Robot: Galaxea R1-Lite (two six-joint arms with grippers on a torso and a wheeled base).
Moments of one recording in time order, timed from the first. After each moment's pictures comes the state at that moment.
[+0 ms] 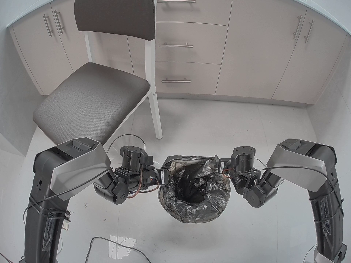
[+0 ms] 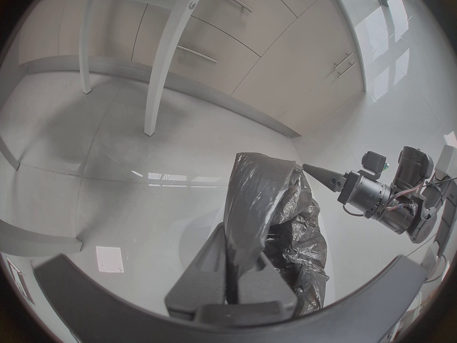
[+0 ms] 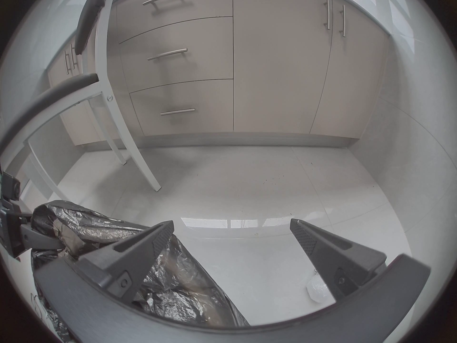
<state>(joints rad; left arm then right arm) -0.43 2.53 -1.16 -0.87 -0.30 -0.33 0.45 2.52 -1.06 -1.18 -0.48 0.15</state>
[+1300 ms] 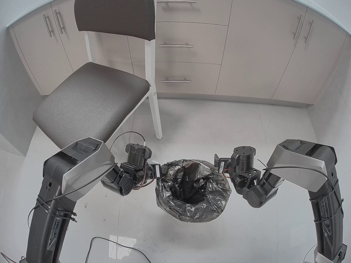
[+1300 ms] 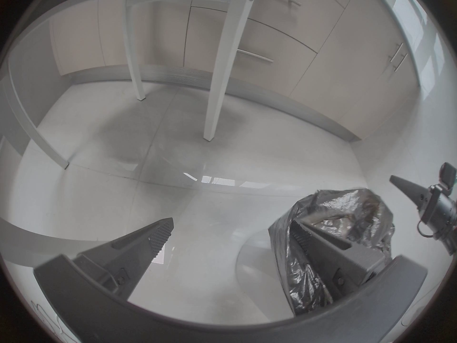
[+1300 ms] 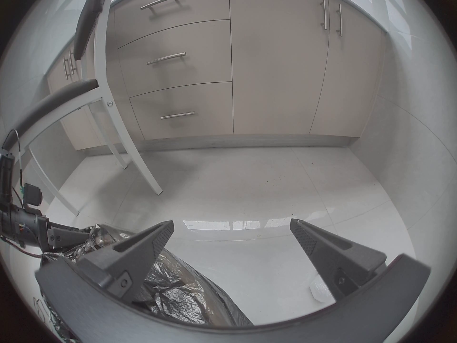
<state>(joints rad) -0.41 2.62 -1.39 -0.64 0.06 -0.34 0.45 2.51 -1.05 -1.19 -0.48 0.17</state>
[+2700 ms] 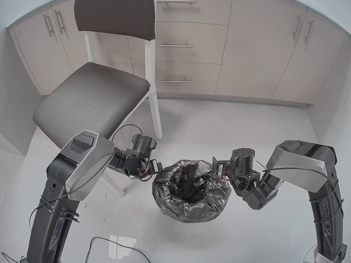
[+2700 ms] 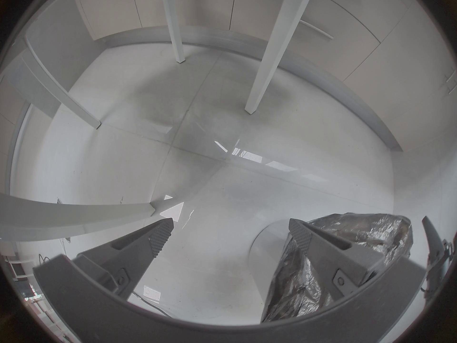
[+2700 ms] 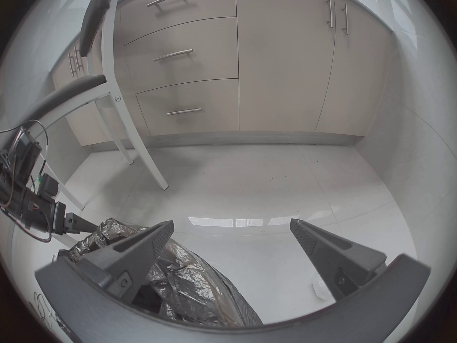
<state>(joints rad) -0.40 2.67 -1.74 -0.04 0.16 -0.55 0.46 2.51 -1.03 -1.19 -0.46 0.16</state>
